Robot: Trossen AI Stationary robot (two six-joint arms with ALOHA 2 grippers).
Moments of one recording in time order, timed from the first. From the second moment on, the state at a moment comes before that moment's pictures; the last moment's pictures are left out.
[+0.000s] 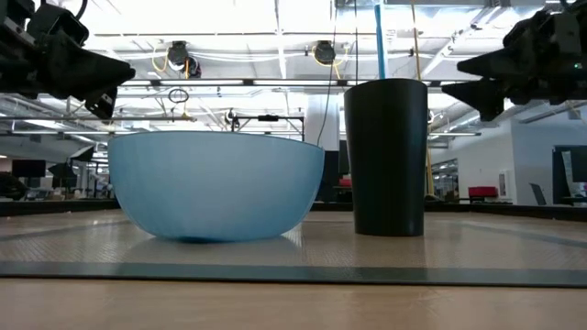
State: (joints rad) left arm -0.06 0.02 0.01 0.05 0.00 -0.16; right arm -0.15 0.00 0.02 0.07 0.01 0.20
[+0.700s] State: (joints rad) left arm -0.08 0.02 0.01 0.03 0.00 -0.16; right arm -0.06 0.01 0.02 0.00 -0.06 0.19
